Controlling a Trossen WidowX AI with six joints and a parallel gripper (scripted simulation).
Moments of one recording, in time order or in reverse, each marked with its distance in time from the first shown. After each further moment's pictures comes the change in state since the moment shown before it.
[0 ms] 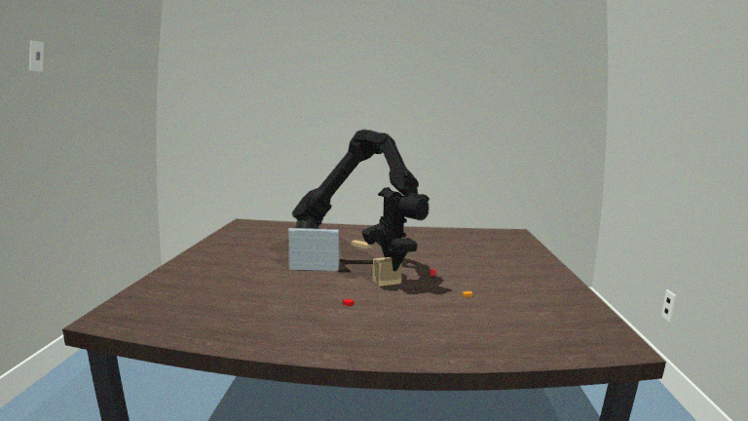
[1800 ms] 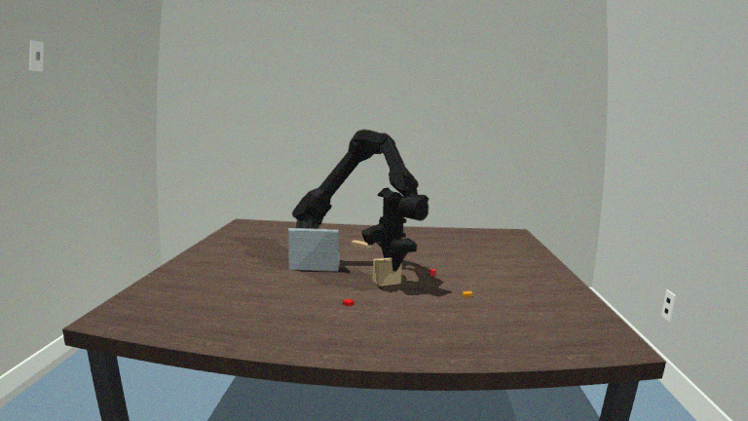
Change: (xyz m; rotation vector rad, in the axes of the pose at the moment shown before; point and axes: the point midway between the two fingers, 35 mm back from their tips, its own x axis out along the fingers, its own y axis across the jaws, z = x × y) arm 0.001 0.000 0.001 0.000 0.002 -0.001
